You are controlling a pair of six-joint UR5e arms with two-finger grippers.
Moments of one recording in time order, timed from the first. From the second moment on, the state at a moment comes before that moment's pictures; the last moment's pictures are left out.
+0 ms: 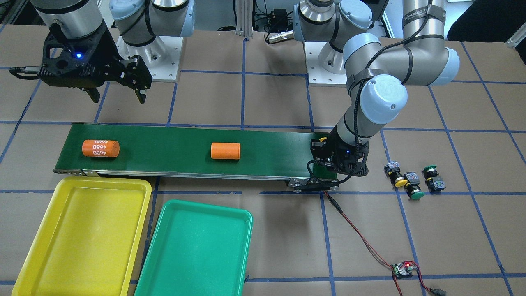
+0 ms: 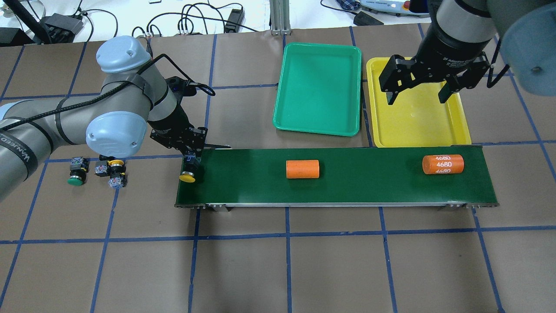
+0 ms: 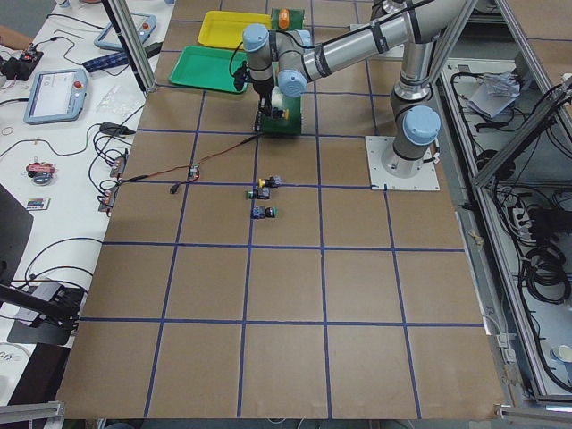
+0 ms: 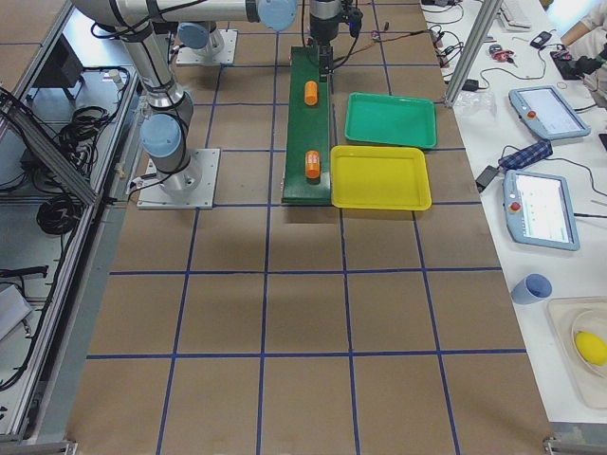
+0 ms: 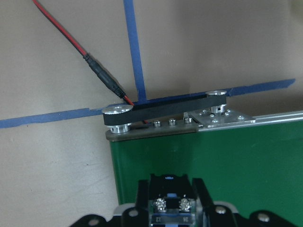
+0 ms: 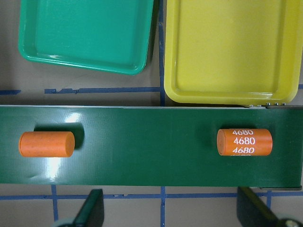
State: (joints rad) left arm -1.55 -1.79 -1.87 -1.16 1.50 0.14; right arm 1.56 -1.61 1.60 -1.59 -1.55 0.00
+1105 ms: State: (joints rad) left arm -1.48 -1.65 -1.71 -1.43 1.61 0.18; right arm 1.56 -1.61 1.60 -1.59 -1.55 0.00
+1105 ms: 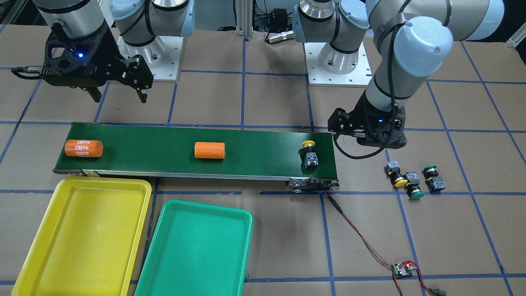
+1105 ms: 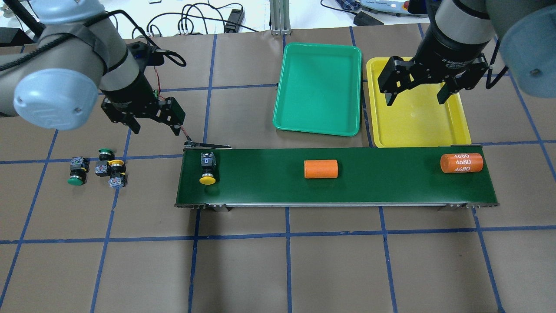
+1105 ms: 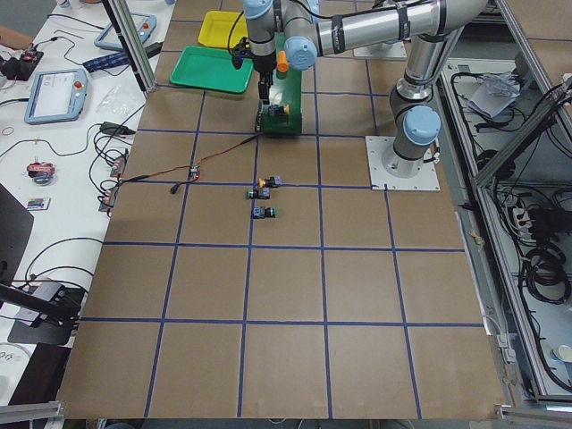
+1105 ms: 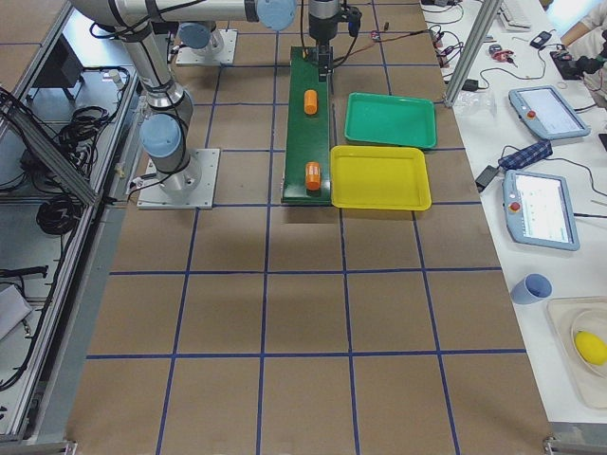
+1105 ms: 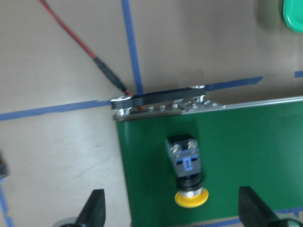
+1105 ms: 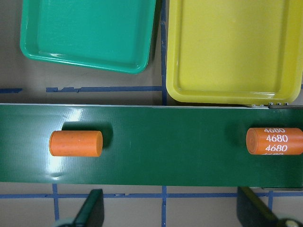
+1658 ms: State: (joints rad) left arm -1.12 -1.71 -1.72 -1.38 1.65 0.47; right arm 1.56 -1.61 1.60 -1.59 -1.55 0.00
